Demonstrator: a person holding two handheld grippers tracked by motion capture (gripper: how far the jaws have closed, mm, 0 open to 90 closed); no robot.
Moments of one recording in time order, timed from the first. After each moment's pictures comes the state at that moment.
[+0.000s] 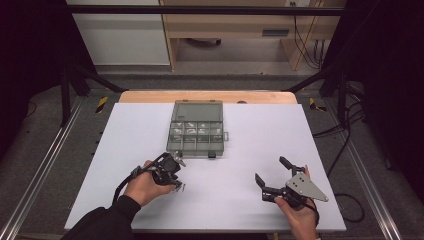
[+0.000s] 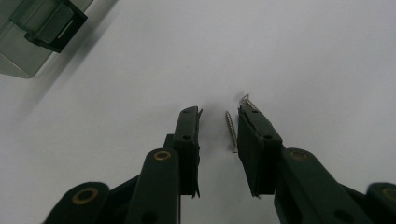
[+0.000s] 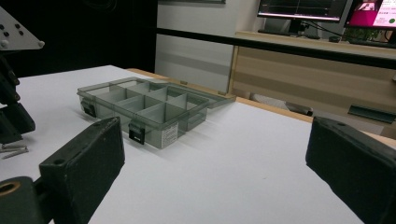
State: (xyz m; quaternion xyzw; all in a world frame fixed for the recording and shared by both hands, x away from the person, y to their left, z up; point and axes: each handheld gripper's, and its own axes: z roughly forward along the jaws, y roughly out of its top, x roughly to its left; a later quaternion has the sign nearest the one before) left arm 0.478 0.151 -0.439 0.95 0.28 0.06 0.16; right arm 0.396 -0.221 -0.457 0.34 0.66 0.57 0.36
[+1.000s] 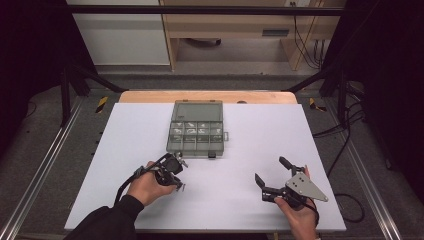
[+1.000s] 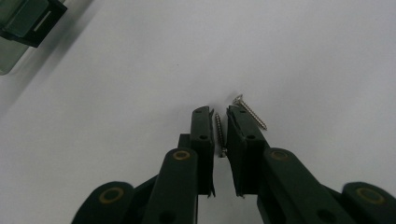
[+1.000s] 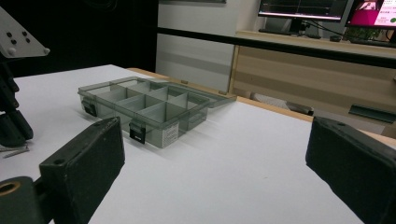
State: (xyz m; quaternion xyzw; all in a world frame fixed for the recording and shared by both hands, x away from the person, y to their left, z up) left arm 0.479 0.145 -0.444 0.95 0.29 0.04 0.15; right arm 0.396 -0.221 -0.457 0.34 0.66 0.57 0.36
